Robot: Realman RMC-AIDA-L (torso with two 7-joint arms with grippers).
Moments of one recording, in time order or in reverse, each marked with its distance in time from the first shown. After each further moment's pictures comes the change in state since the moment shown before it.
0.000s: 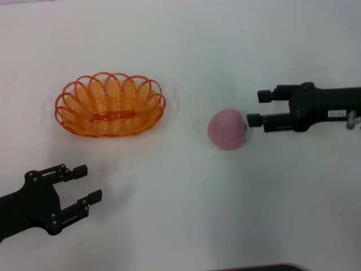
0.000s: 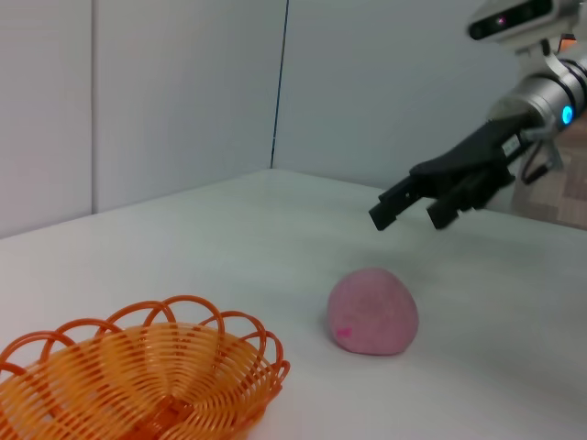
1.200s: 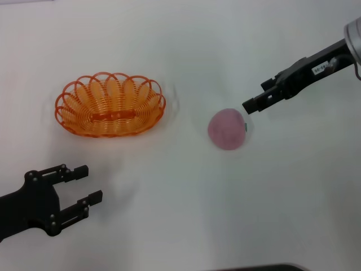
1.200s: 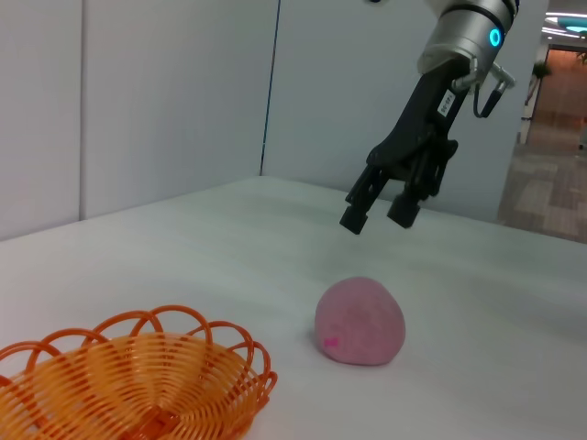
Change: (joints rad) left arm -0.004 0.003 -0.003 0.008 0.005 0.028 -0.018; right arm 0.279 0.018 -0.081 -0.261 -0.443 -0.111 0.630
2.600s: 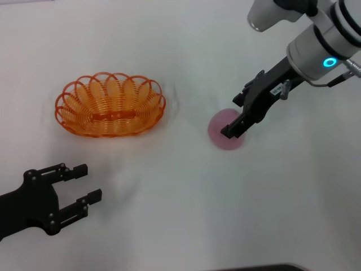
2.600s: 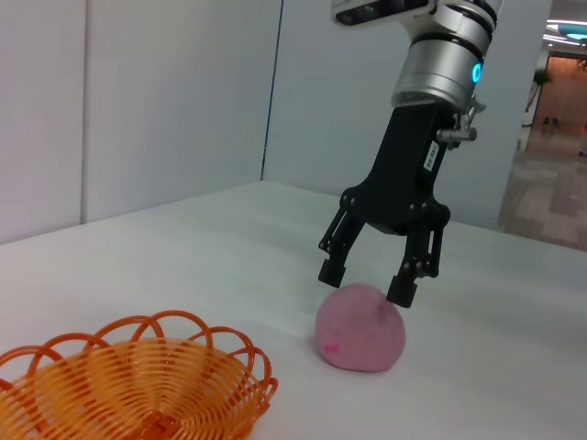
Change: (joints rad) left arm -0.002 0.000 -0.008 0.003 0.000 0.010 -0.011; right arm 0.040 0.025 -0.379 0.035 0.015 0.162 -0.033
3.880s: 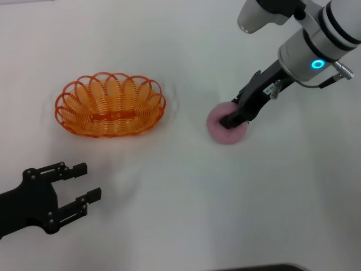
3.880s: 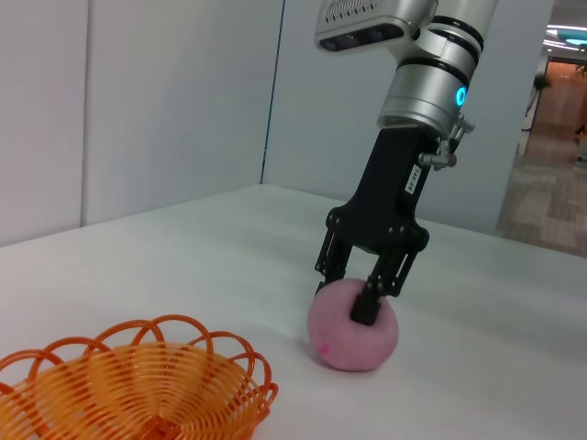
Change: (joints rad) left arm -0.003 0.002 -0.002 0.005 -0.002 0.008 -0.014; right arm 0.027 -0.007 -0.036 0.088 0.004 0.100 0.046
